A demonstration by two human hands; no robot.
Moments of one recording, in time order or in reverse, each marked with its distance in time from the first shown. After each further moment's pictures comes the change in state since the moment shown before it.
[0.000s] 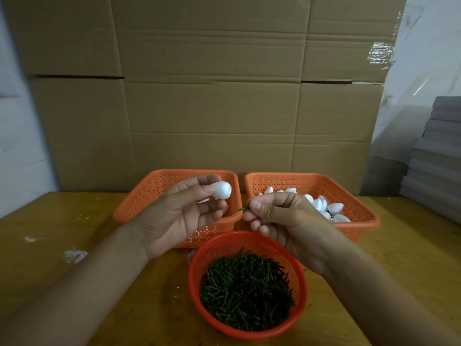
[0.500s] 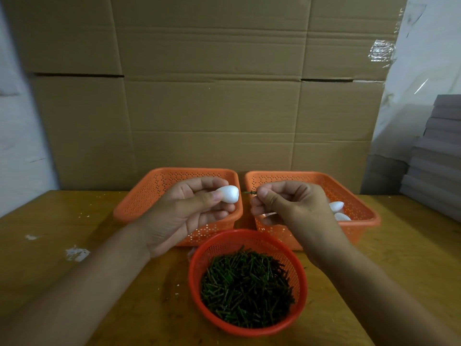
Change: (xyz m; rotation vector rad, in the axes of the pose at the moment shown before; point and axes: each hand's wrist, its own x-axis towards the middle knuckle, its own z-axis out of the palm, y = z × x) left_hand -0.006 -0.002 0.009 0.196 -0.010 0.057; right_hand -0.002 0.000 0.000 -0.313 0.251 -0.309
